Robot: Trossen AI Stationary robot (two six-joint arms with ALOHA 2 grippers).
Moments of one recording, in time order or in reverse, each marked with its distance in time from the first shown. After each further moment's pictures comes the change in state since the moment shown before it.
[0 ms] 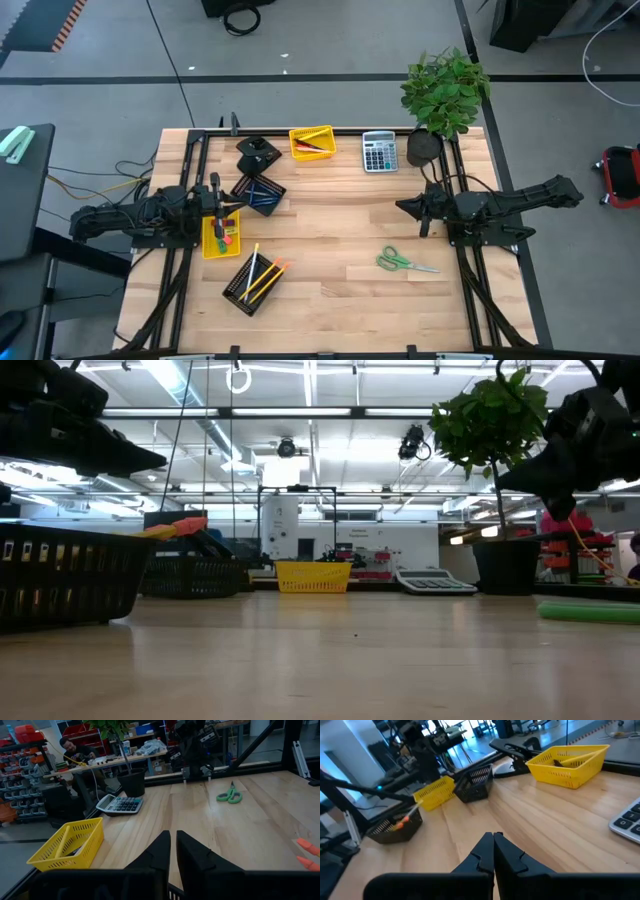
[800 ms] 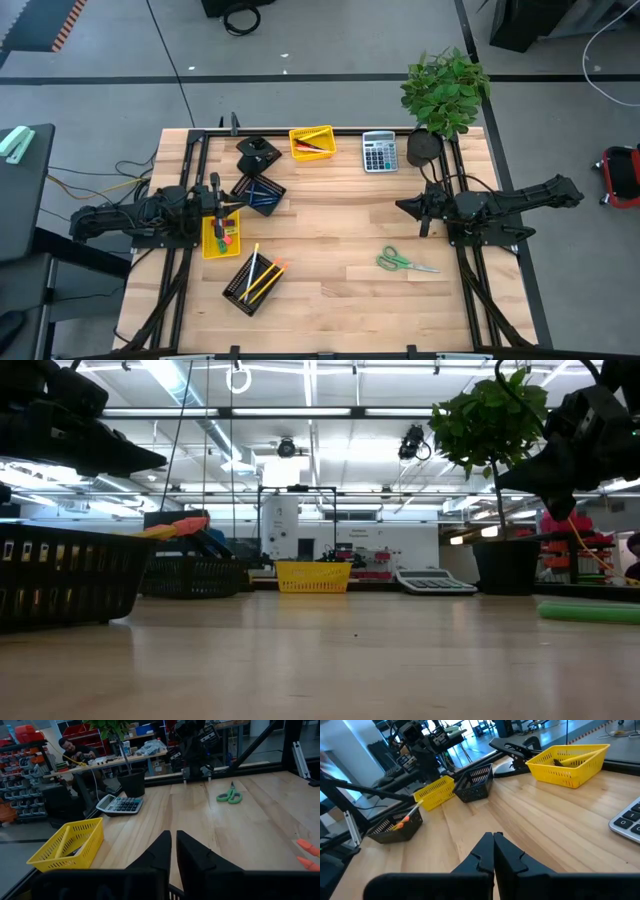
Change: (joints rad) left arm 0.000 0.001 0.000 0.004 0.000 0.000; right arm 0.000 -0.002 0.005 0.000 -0.003 0.006
